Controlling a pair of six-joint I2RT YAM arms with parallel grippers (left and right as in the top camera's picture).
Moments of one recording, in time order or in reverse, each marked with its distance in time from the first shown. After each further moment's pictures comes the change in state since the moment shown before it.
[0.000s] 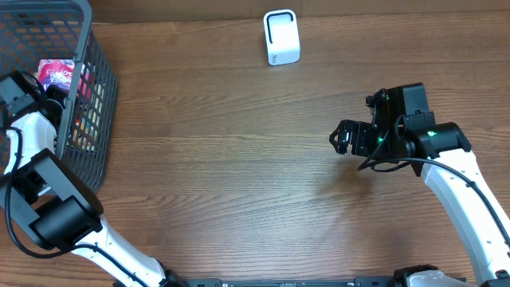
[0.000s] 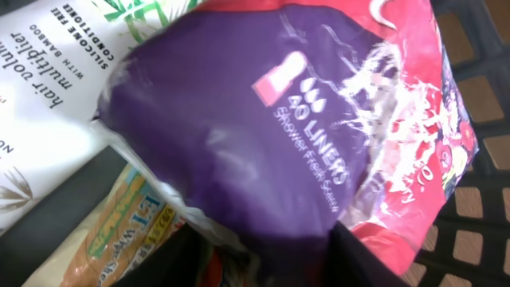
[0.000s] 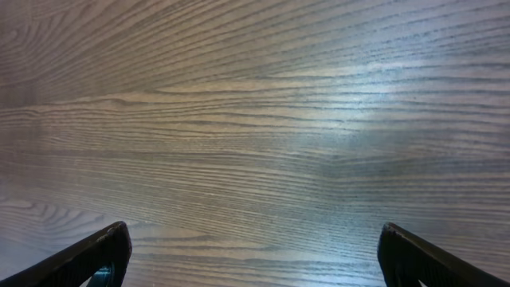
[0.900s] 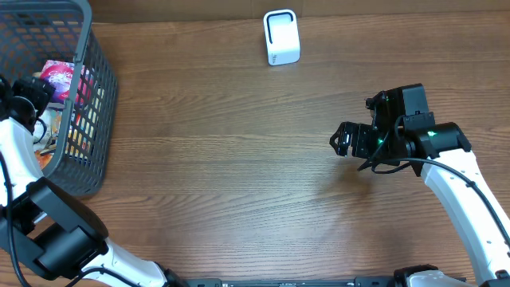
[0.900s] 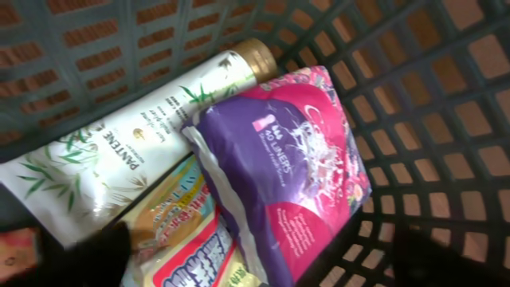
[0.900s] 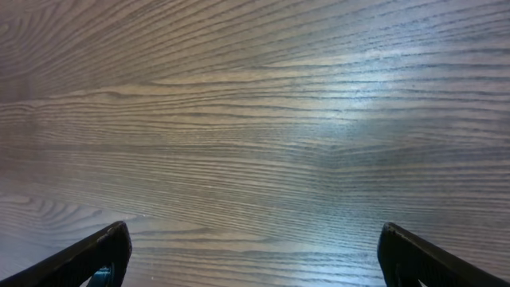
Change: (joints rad) left arm 0.066 -0.196 0.027 -0.133 -0.022 0.008; right arm 0.000 0.000 0.000 -0.022 0.000 0.000
